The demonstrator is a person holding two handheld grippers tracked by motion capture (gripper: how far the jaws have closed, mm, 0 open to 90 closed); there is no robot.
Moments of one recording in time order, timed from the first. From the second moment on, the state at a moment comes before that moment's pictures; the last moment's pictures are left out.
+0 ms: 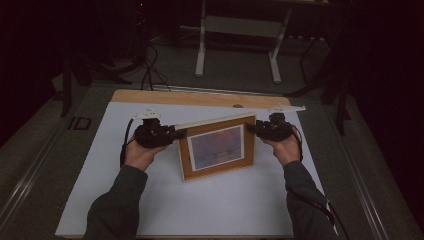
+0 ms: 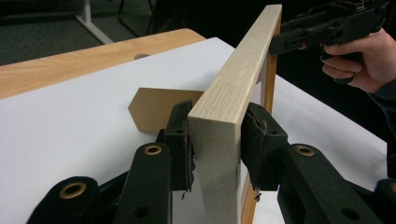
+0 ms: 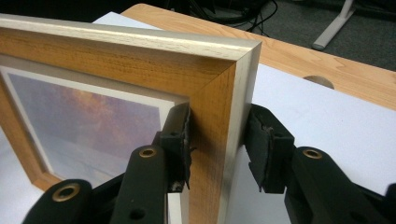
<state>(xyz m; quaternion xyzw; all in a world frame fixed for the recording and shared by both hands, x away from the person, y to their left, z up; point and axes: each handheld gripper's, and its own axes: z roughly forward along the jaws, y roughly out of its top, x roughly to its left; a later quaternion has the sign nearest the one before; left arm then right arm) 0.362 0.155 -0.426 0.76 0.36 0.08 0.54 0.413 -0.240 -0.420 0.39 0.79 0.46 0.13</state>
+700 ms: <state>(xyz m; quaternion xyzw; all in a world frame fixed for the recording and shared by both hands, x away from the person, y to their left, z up) 0.365 0.156 -0.426 0.77 0.33 0.08 0.54 0.425 -0.243 -0.415 0.35 0.81 0.46 0.09</state>
